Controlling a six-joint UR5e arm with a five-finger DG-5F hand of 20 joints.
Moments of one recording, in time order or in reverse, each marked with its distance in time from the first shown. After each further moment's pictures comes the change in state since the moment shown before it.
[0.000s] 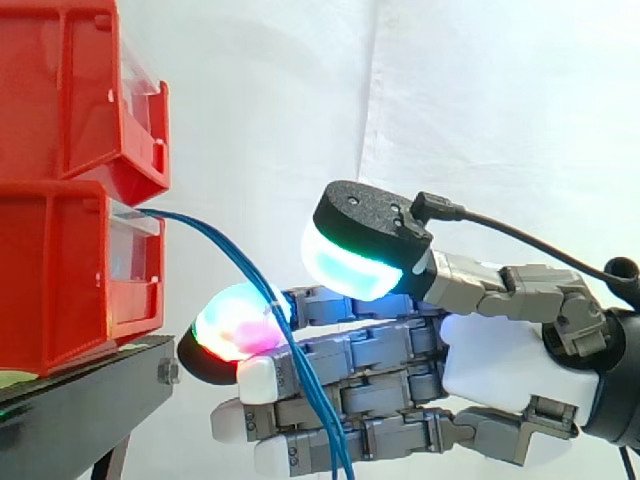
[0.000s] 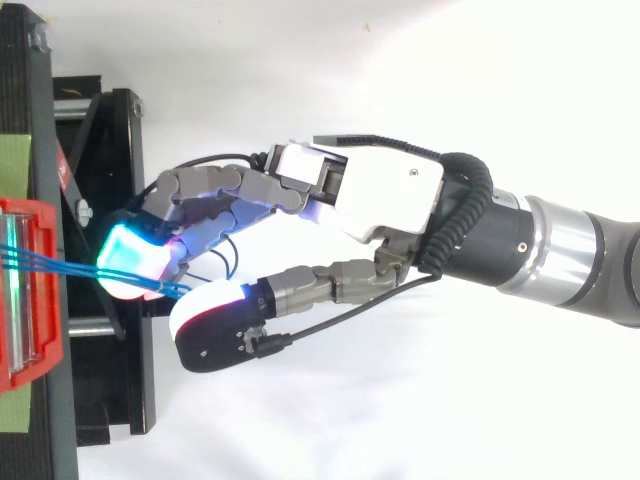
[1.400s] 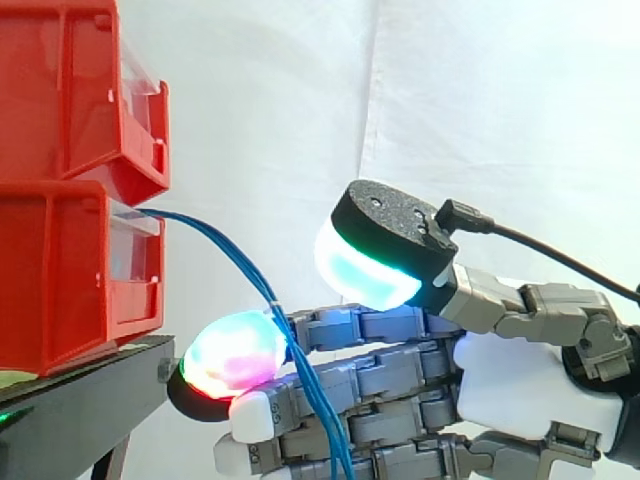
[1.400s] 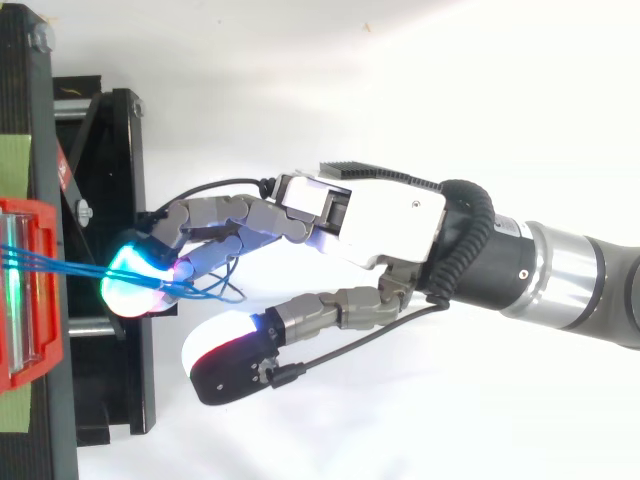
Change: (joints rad) arm 0.026 -0.001 -0.016 -0.001 0.029 -0.024
